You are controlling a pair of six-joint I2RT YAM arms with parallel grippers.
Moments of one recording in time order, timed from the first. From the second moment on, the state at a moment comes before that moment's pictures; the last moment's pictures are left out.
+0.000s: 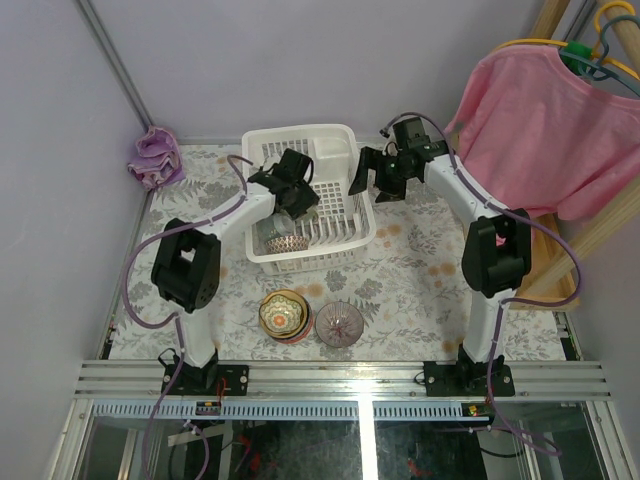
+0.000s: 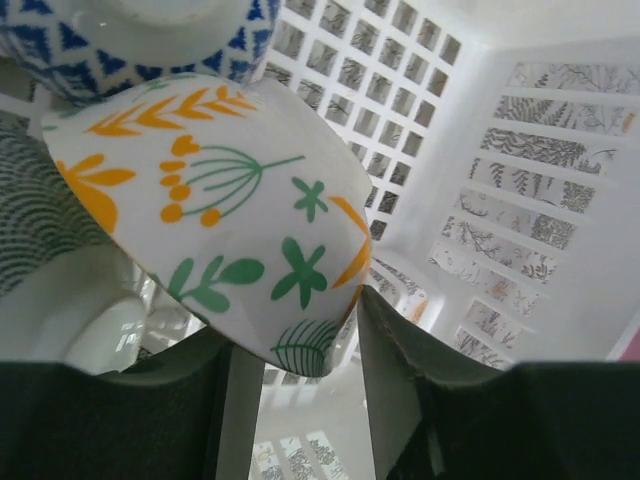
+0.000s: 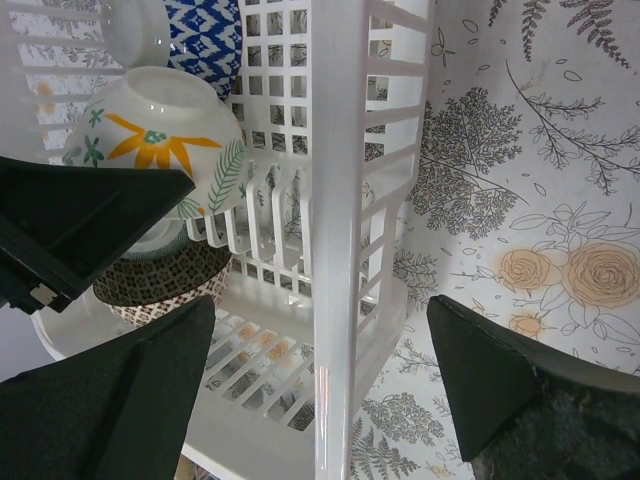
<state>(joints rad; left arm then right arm) -0.44 1.89 1.49 -0.54 -0.13 -1.10 0.32 1.97 1.75 -0.73 -0.42 0.42</state>
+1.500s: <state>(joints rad) -0.28 1.76 1.30 -0.10 0.73 -1.11 0.31 1.92 1.69 -0.73 -0.36 0.40</state>
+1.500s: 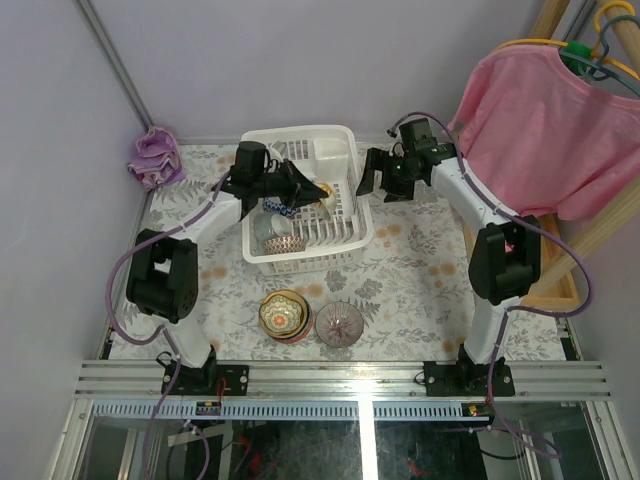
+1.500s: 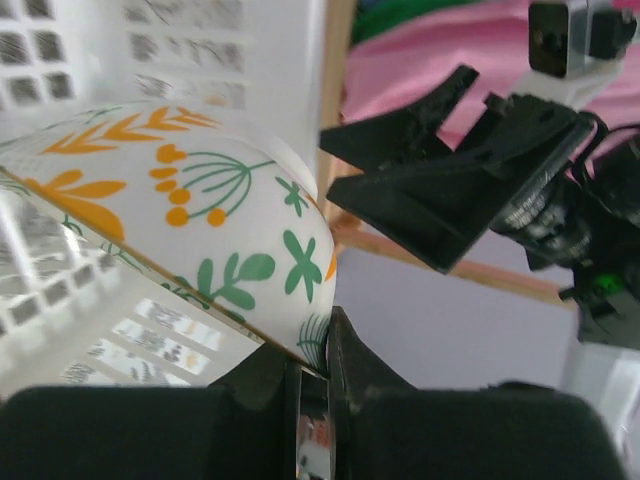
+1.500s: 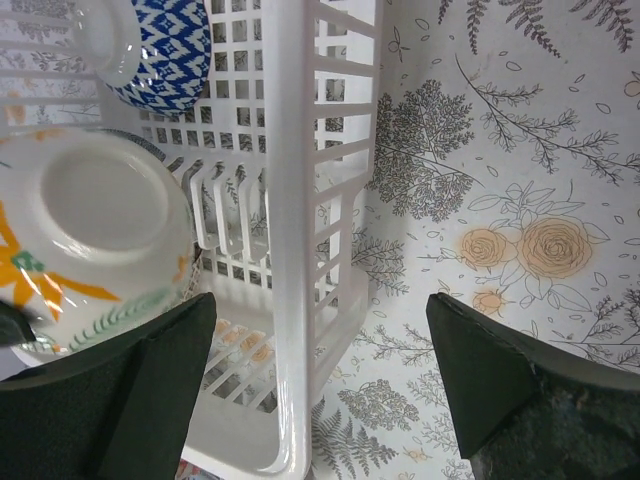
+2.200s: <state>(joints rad) -0.17 1.85 0.92 0.93 1.21 -1.75 0.31 1.91 1.70 -0.73 -0.32 0.43</state>
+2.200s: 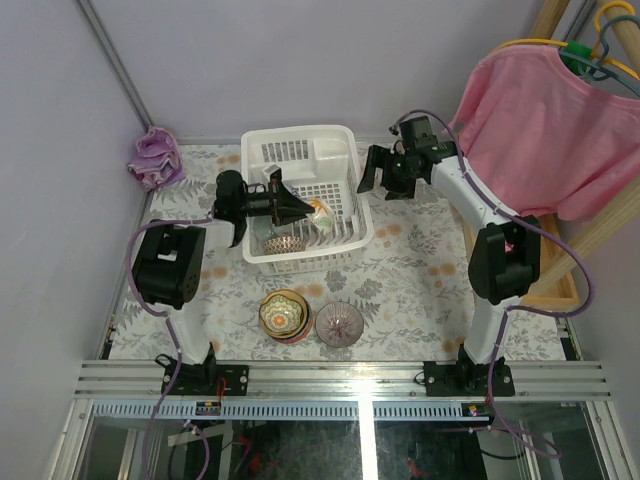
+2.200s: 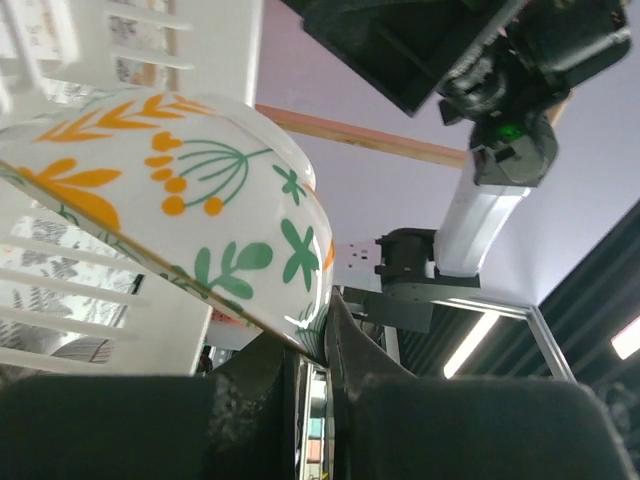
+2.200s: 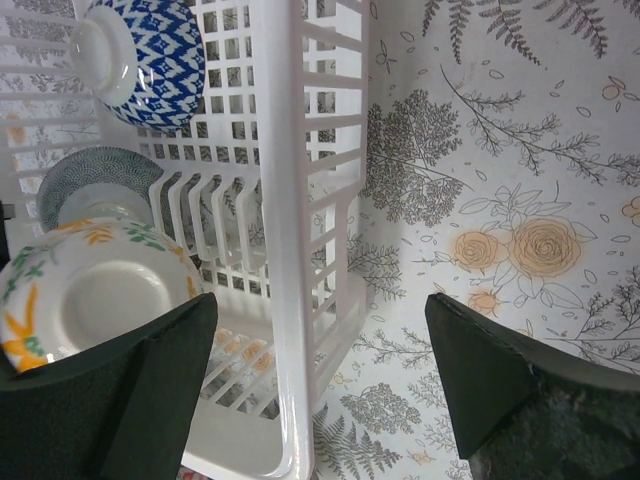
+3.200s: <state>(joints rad) -0.26 1.93 1.37 -0.18 1.11 -0.85 0.31 2.05 1.83 -0.75 -0.37 0.41</state>
